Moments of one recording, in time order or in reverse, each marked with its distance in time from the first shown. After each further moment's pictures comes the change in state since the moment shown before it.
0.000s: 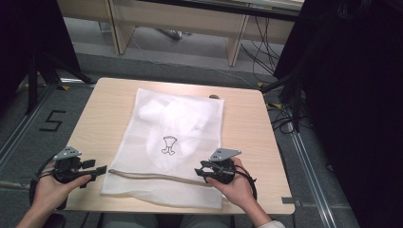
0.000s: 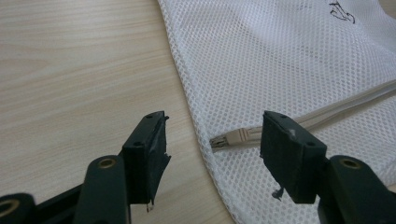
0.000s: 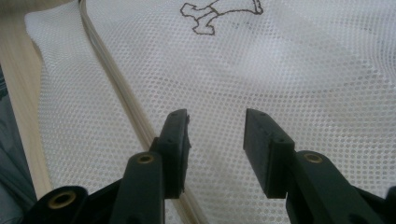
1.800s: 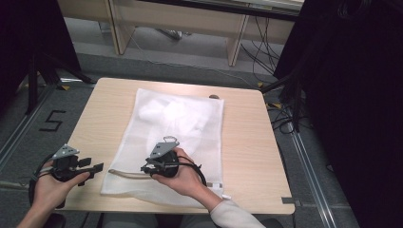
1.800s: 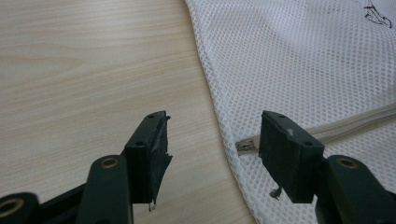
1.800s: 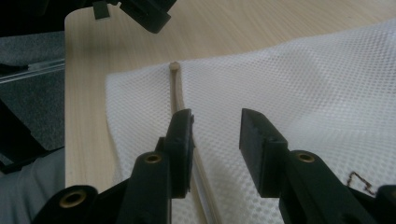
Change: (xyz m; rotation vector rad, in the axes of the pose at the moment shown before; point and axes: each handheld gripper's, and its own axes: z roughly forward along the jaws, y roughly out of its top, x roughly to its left) left arm 0.006 0.001 -0.002 0.014 0.079 0.002; right arm 0.085 0.092 0.096 -0.024 0.178 -0.217
